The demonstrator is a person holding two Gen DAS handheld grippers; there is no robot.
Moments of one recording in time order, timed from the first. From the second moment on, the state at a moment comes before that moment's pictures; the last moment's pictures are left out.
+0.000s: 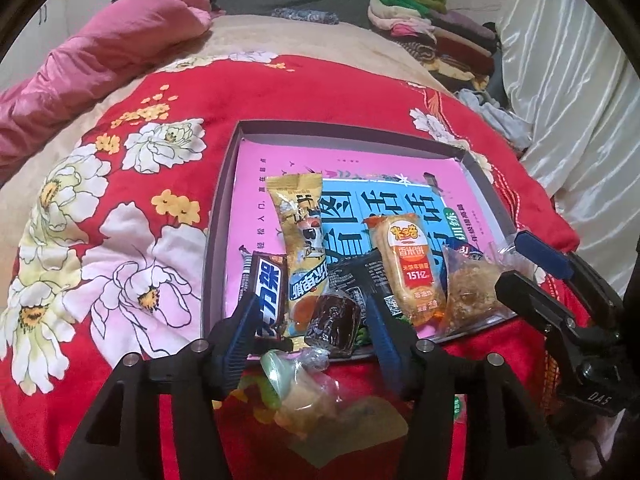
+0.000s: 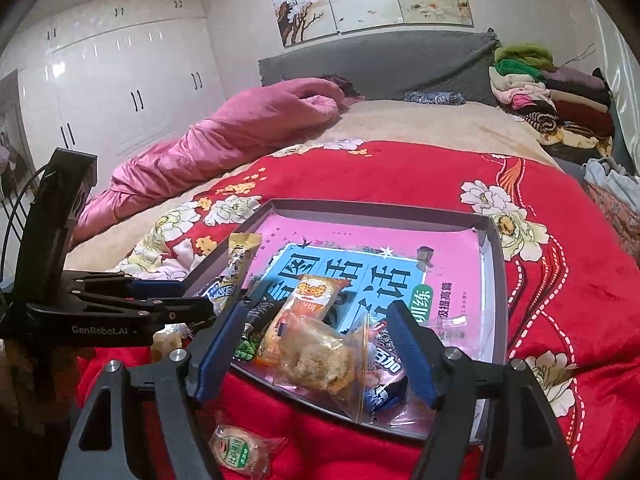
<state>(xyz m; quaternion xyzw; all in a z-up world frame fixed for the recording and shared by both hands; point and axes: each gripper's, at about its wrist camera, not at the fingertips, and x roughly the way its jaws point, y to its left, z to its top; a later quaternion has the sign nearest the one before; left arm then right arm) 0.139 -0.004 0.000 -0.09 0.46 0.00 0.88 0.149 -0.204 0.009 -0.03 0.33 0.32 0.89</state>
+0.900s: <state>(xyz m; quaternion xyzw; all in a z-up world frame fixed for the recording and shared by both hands) 0.097 0.031 0.009 -0.14 0.47 0.00 0.87 0.127 -0.201 0.016 -0.04 0.31 0.35 0.88</state>
